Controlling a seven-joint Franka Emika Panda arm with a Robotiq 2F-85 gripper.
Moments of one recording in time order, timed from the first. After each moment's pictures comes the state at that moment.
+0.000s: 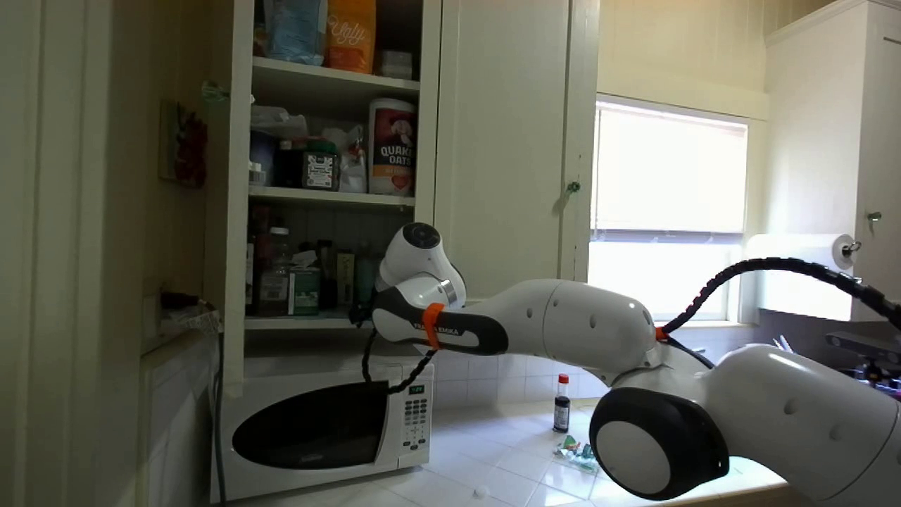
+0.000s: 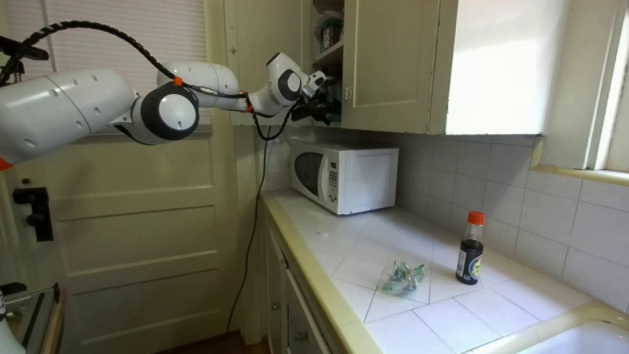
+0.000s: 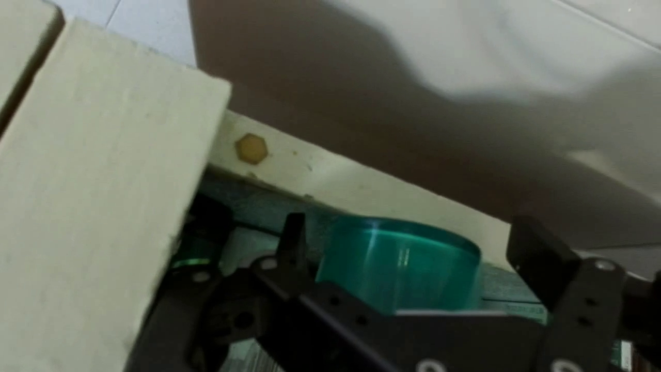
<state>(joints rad) 0.28 1.09 -0.17 -0.43 -0.25 2.42 0.18</state>
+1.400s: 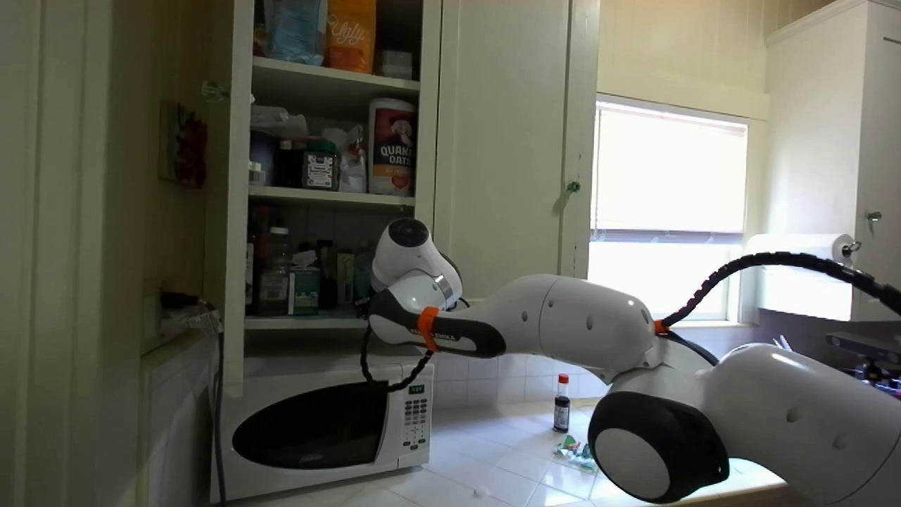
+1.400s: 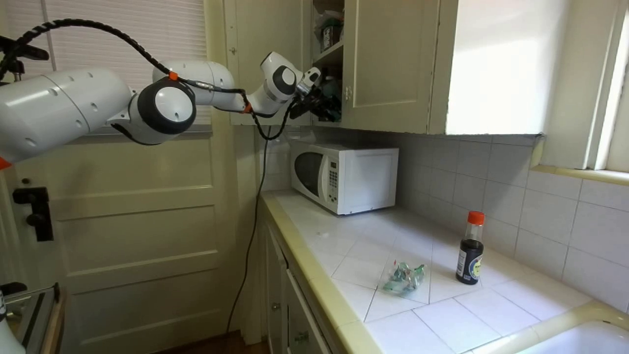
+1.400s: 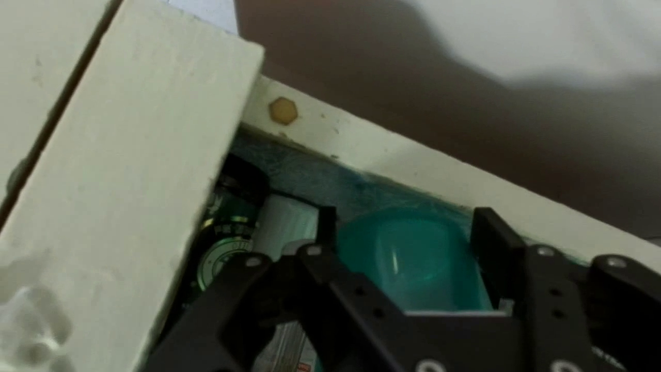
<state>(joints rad) 0.33 1.08 -0.28 -0.43 -0.32 2.40 0.31</state>
